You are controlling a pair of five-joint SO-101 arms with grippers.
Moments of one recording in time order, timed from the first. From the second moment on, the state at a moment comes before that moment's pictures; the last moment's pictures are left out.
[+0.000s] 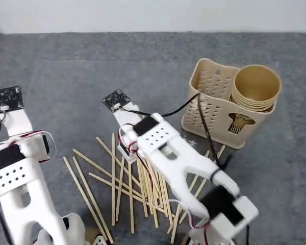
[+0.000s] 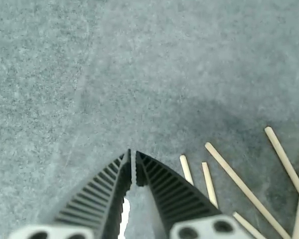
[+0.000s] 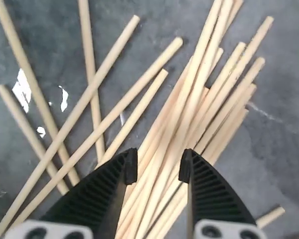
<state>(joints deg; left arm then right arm) -30.0 -37.7 45.3 66.6 -2.9 -41.4 5.5 16.4 64.7 -1.5</state>
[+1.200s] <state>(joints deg) -30.0 -46.1 50.9 66.6 -2.9 -36.4 22.5 2.3 69.8 0.7</state>
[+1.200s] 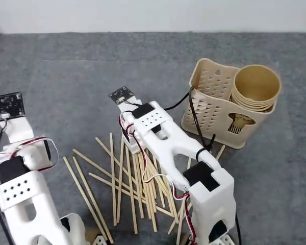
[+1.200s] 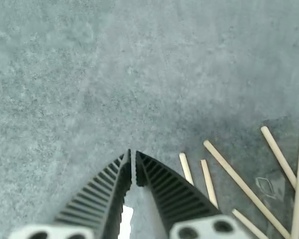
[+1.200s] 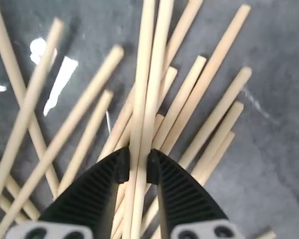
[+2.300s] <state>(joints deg) -30.0 -46.1 51.2 66.6 -2.9 -43.5 19.6 4.8 66.2 0.8</state>
